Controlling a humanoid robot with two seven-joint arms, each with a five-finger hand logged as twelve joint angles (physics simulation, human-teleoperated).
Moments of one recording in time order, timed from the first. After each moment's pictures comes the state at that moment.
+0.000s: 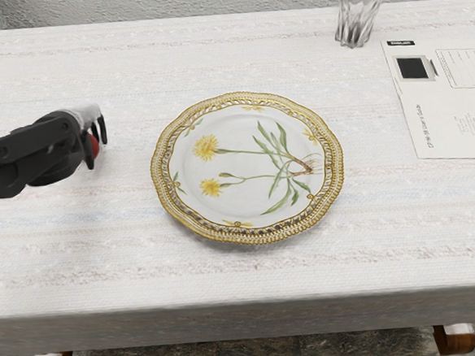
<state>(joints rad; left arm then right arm) -1.27 0.35 0.14 -0.86 1.04 0.00 0.53 -0.04 0.00 -0.04 0.11 0.10 -0.07 -0.05</state>
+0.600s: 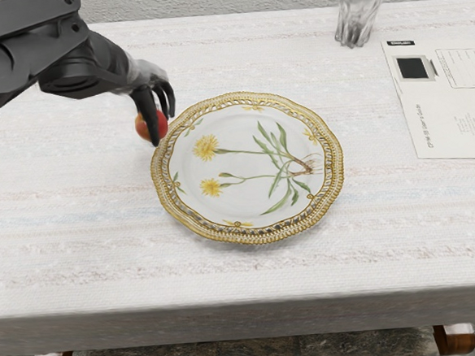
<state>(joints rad) -1.61 0.27 0.14 -0.93 0.55 -0.39 0.61 -0.04 0.00 -0.04 0.11 0.10 -0.07 -0.05</state>
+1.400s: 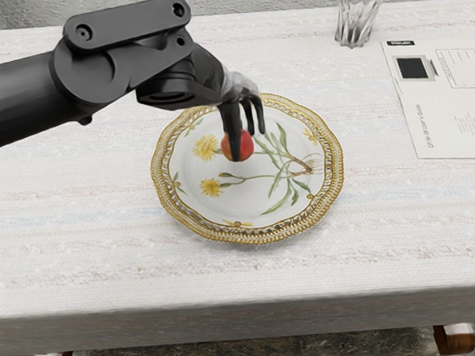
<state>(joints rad) -1.67 0.04 0.13 -0.92 0.49 -0.35 0.61 -0.04 0.00 -0.04 0.11 0.10 -0.07 -0.05</state>
